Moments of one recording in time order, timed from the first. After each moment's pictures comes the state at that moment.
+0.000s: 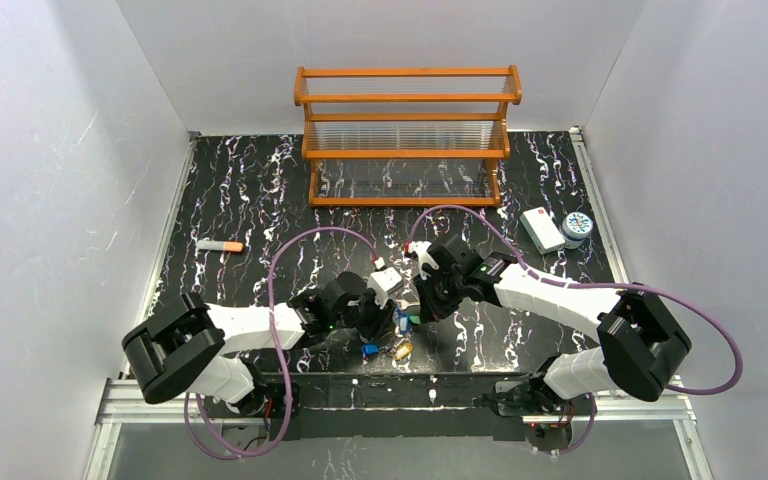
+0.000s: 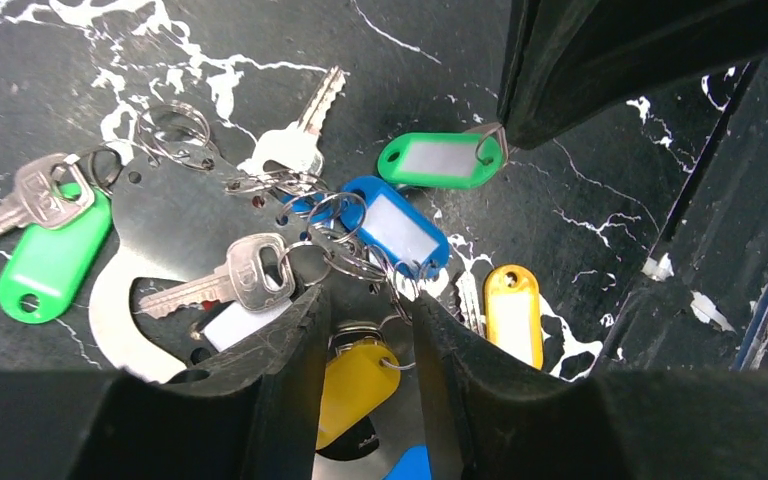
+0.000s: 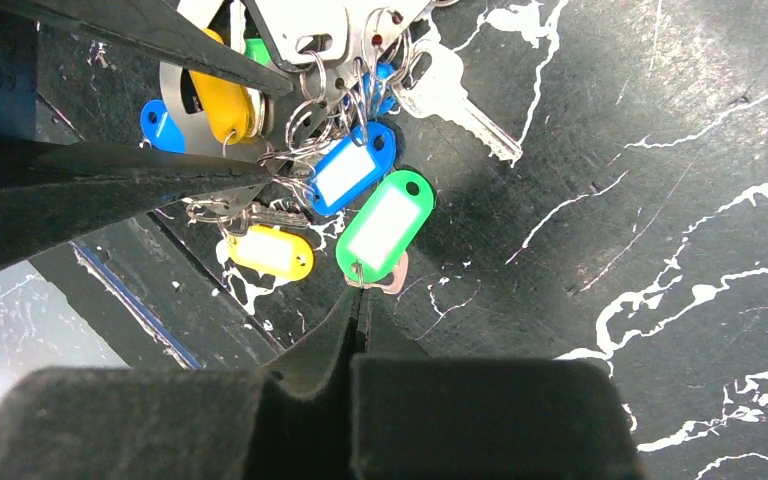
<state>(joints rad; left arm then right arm) -0.96 1.35 0.44 0.29 0.17 -0.14 0.84 1.36 0.78 -0.45 -0.31 0.23</state>
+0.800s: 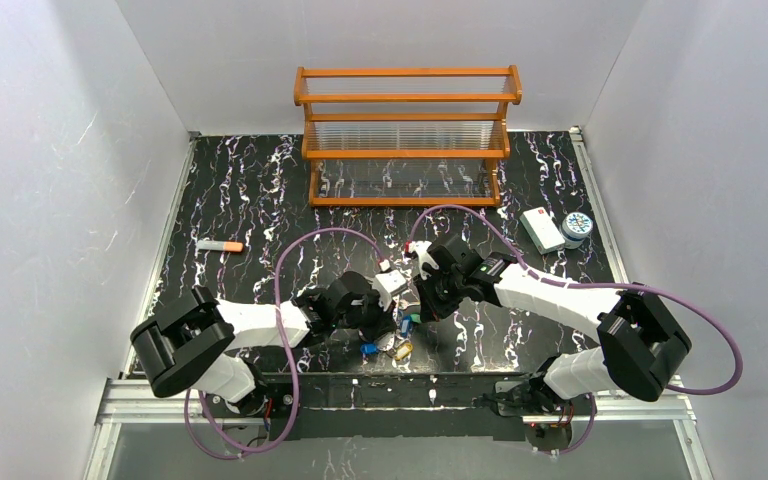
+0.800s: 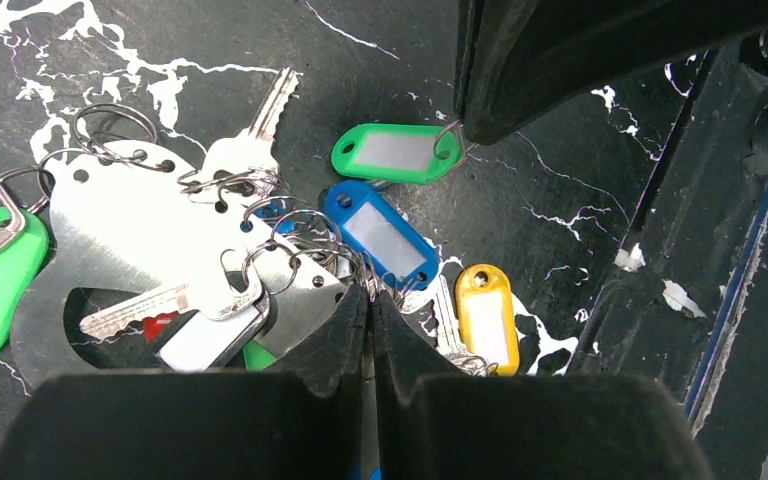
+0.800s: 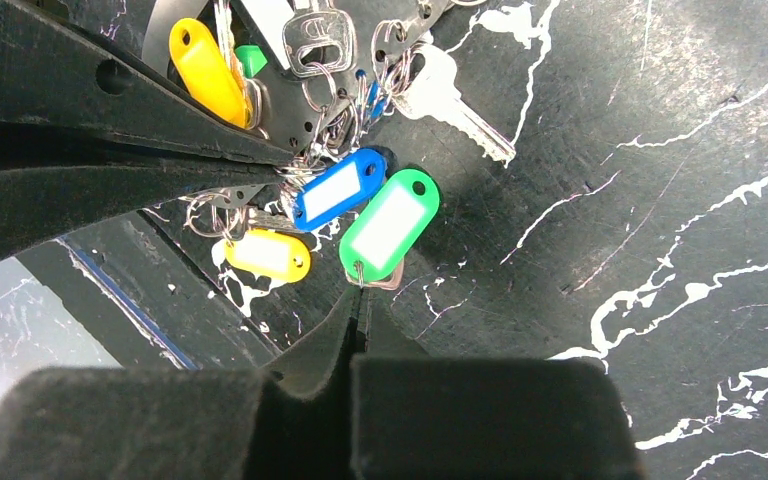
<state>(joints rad) -0.97 1.41 0.45 0.32 0.25 -0.15 0.84 1.36 0.78 -0.45 -0.30 0.23</state>
